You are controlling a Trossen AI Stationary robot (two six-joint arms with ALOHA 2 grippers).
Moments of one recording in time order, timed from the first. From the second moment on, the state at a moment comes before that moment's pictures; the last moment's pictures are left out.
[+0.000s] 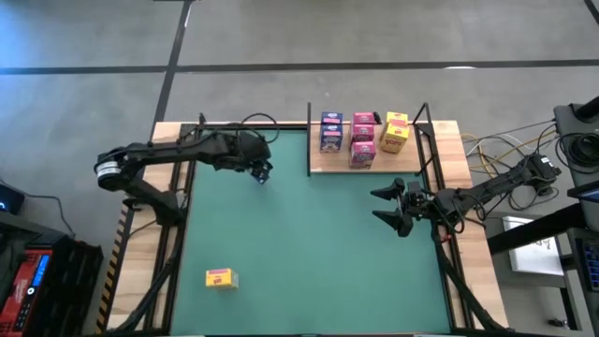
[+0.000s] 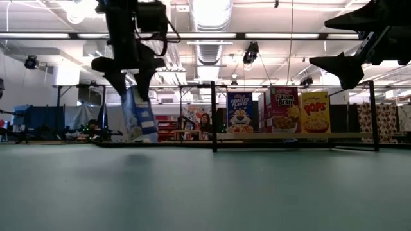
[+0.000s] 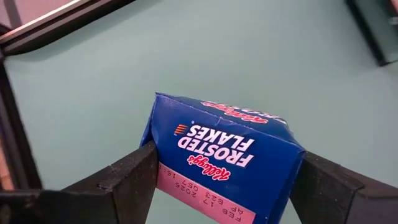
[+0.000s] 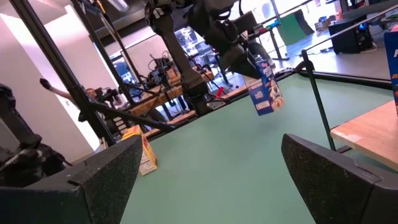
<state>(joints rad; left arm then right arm) 0.31 1.46 1.15 -0.99 -0.39 -0.79 0.33 0.52 0.01 0.60 0.42 0.39</state>
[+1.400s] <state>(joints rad) 0.02 1.87 1.58 -1.18 -0.40 -1.34 0.33 0.52 0.01 0.60 0.42 0.39</state>
